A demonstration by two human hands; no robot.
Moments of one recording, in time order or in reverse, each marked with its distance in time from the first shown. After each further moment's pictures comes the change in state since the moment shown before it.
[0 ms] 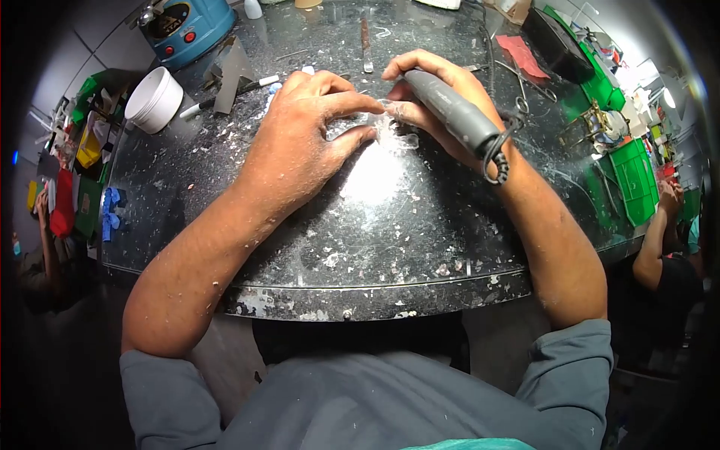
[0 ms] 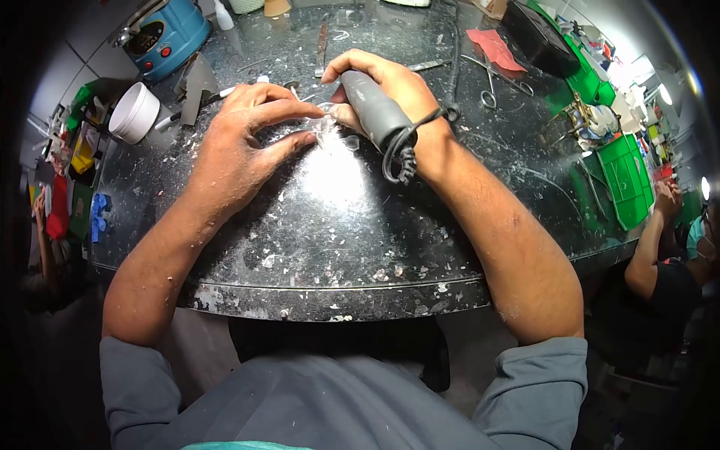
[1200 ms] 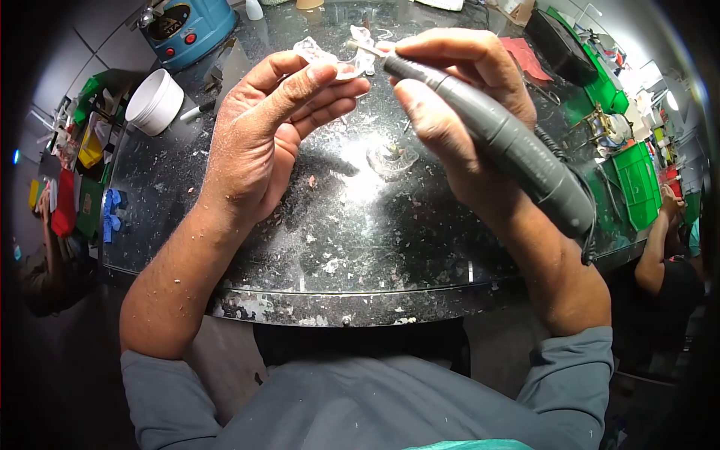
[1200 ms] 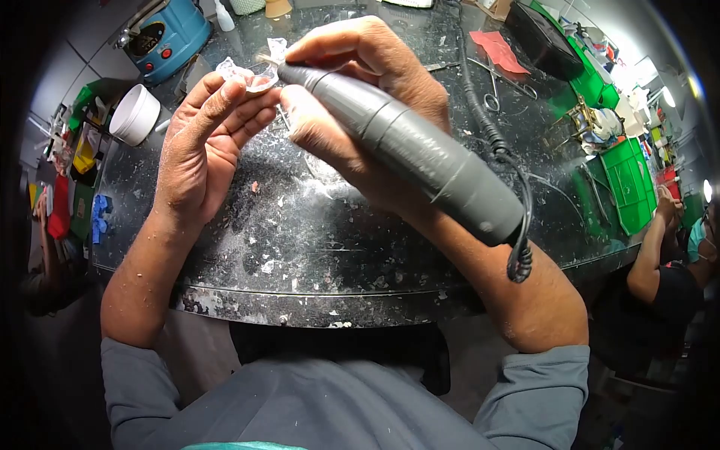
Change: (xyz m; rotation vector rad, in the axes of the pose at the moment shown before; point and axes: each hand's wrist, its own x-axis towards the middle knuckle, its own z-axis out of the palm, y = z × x) left_hand -0.002 -0.010 -0.016 -1.427 0.116 -0.296; right_hand -0.014 -0.052 0.012 0.194 0.325 -0.386
